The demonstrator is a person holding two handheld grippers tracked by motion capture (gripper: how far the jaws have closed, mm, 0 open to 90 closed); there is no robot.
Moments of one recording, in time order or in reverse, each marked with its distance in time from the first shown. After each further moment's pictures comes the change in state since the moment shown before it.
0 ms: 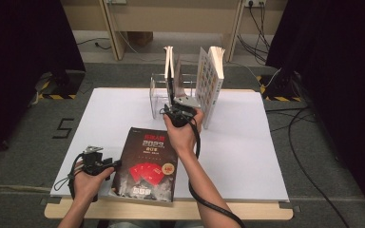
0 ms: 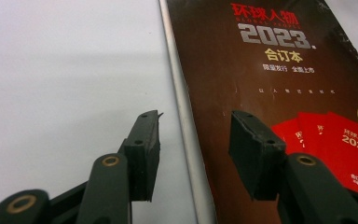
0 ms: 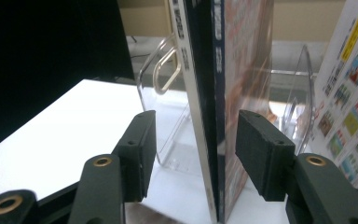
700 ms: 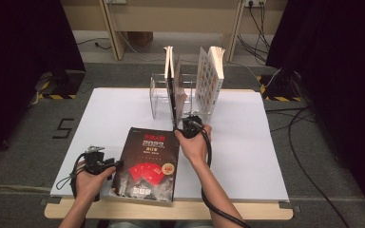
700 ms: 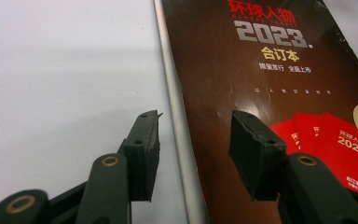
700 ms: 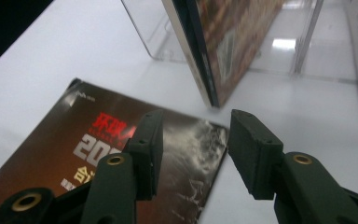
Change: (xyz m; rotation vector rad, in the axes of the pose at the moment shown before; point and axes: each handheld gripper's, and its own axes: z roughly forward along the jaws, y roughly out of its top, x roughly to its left) left arm 0.000 0.000 0.006 0.014 -0.015 -0.015; right arm -0.037 -0.049 0.006 0.345 0.089 0.113
